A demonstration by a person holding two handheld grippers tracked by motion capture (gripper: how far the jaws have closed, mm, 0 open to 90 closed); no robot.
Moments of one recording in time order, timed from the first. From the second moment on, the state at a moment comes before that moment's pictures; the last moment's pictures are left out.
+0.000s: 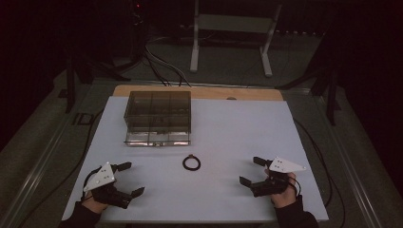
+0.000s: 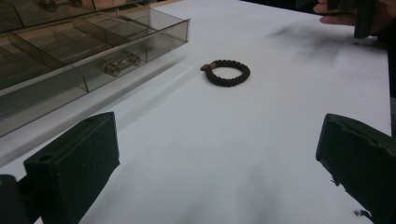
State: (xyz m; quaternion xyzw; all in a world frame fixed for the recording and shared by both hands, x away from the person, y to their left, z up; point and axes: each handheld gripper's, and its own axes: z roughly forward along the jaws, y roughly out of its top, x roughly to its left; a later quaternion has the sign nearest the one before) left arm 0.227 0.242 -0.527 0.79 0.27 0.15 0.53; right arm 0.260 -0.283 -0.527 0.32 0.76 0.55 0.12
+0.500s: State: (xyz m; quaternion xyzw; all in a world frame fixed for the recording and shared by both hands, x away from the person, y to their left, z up) left arm 0.227 0.244 -0.525 0.79 0.27 0.15 0.53; right arm 0.261 -0.280 -0.524 0.31 0.76 0.56 0.11
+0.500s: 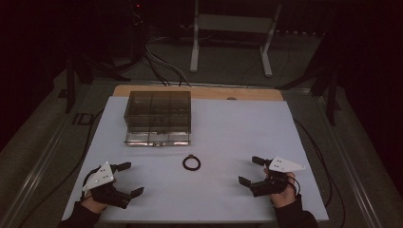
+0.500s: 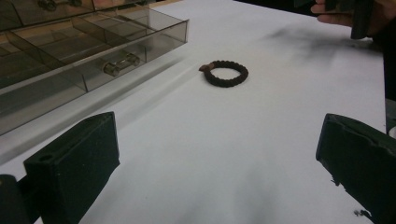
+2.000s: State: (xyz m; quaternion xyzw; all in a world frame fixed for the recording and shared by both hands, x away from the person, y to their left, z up) left arm 0.261 0.205 -0.474 0.80 0.22 0.13 0.55; right arm 0.261 -0.279 -0.518 0.31 0.75 0.57 0.11
